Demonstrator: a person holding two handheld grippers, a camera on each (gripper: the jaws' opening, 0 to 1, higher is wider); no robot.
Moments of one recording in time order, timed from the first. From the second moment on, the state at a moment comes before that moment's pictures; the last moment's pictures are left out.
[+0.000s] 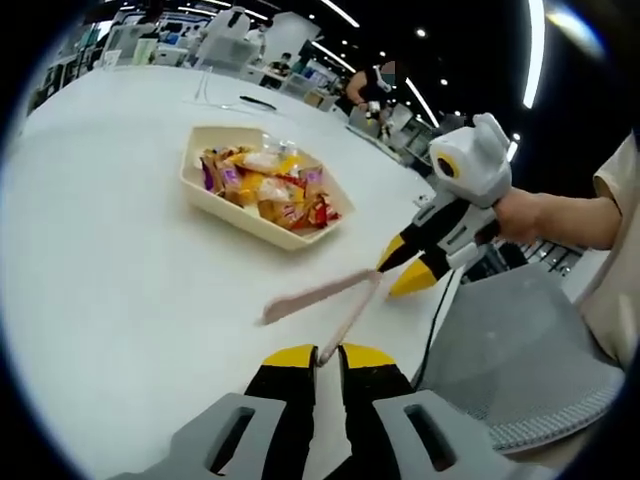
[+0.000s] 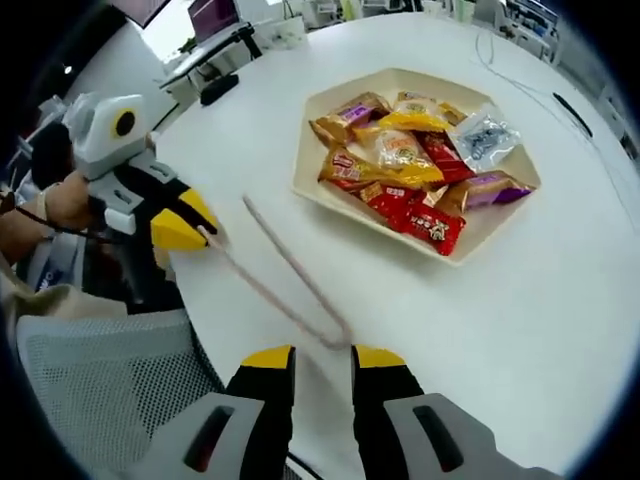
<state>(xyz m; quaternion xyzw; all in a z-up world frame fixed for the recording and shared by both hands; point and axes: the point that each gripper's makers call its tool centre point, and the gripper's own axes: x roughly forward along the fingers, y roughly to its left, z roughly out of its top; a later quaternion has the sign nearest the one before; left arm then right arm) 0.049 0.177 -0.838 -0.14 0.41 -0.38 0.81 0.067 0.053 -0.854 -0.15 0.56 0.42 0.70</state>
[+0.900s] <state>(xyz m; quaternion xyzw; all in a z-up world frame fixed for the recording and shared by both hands) 0.041 0.206 -0.842 -0.12 0.41 -0.31 0.85 0.062 -0.005 -0.764 0.00 0.40 0.34 0.85</state>
